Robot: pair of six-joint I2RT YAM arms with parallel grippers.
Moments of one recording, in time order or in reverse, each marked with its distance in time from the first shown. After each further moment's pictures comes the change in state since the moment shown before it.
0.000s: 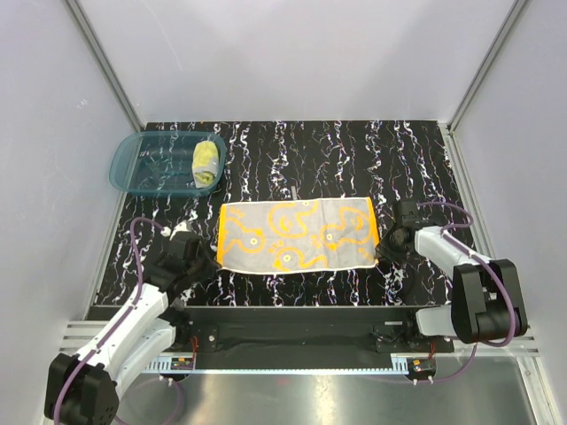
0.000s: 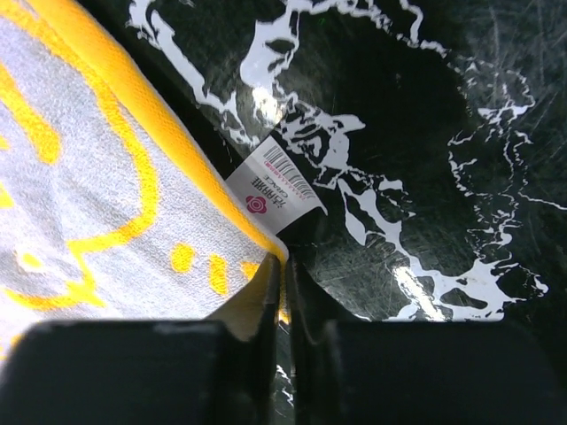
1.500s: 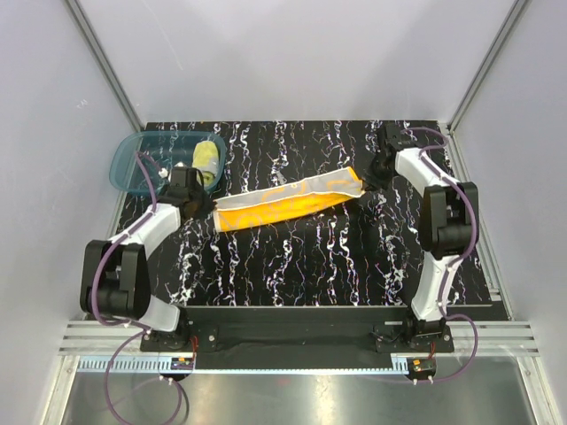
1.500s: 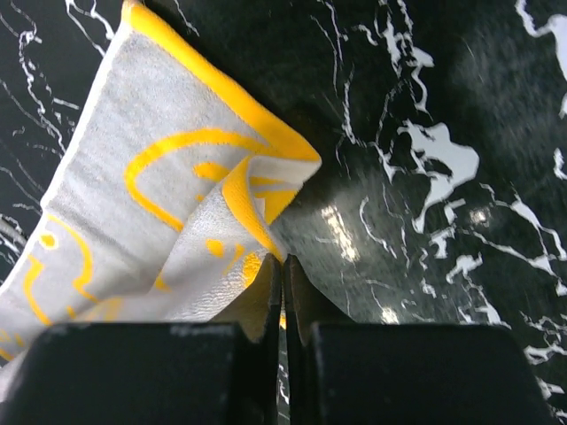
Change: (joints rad) left arm 0.204 0.724 0.536 0.218 0.019 0.111; right arm -0.006 0.615 0.889 -0.170 -0.027 -0.131
